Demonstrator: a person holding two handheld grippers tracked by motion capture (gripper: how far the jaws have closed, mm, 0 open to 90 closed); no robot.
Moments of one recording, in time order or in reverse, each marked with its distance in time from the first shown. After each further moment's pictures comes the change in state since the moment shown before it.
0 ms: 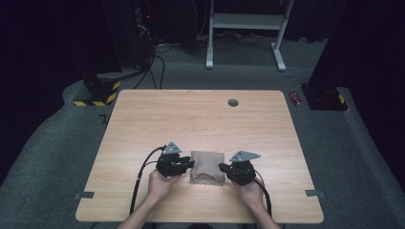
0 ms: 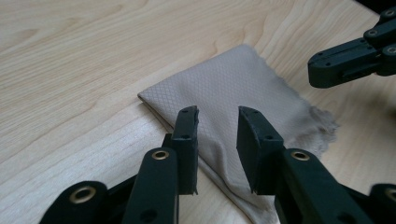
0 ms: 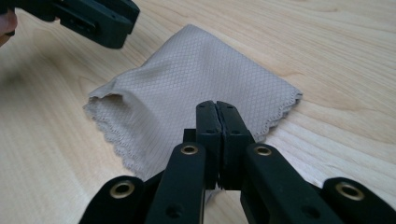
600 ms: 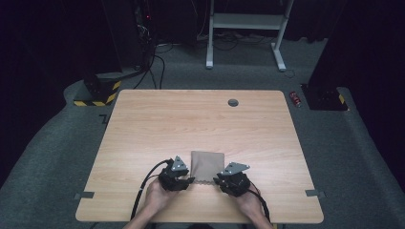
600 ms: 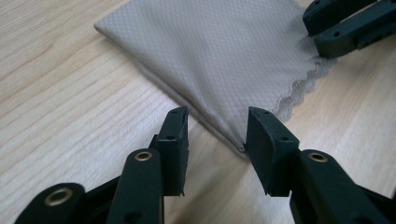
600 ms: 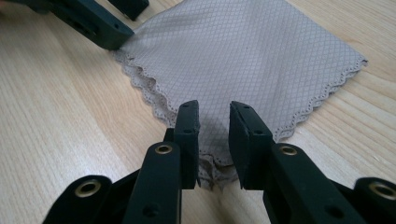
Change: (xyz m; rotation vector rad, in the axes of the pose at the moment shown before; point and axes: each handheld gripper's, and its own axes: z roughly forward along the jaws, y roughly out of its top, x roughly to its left) left arm -0.024 -0.032 -0.005 0.141 0.056 0.153; right arm 0.027 -0.022 0.006 0.081 -0.008 -0.146
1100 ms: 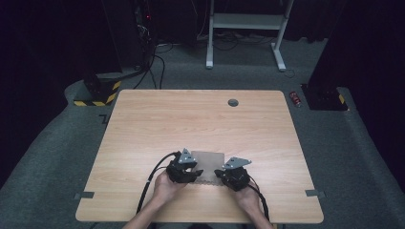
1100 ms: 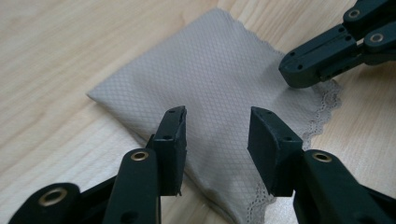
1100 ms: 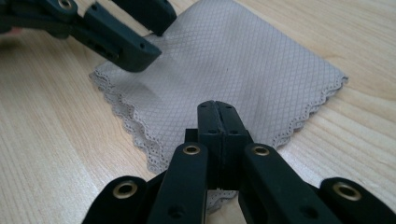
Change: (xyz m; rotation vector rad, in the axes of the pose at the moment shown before) left arm 0.003 0.027 0.021 -0.041 -0.034 0.025; right arm -0.013 0.007 0.007 -0.042 0.007 0.058
